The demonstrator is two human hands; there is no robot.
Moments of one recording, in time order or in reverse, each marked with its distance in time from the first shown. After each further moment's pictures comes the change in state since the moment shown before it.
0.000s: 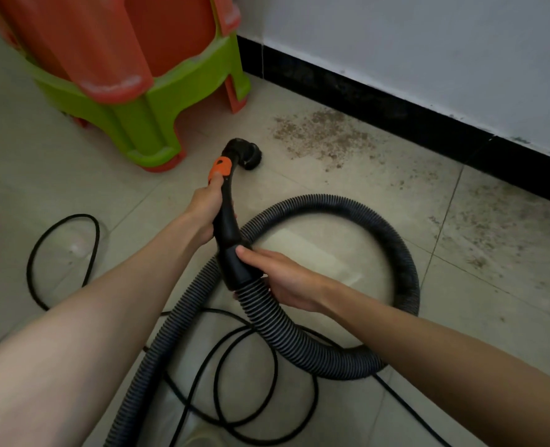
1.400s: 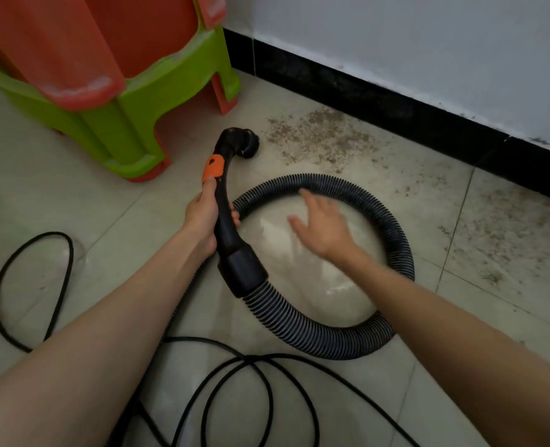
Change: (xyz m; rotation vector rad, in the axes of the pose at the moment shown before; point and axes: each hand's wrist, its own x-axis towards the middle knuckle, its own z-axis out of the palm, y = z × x) left_hand 0.031 -0.002 0.024 -0.314 -0.013 -0.068; right_hand 0.055 -0.038 -0.115 -1.242 0.739 -0.142
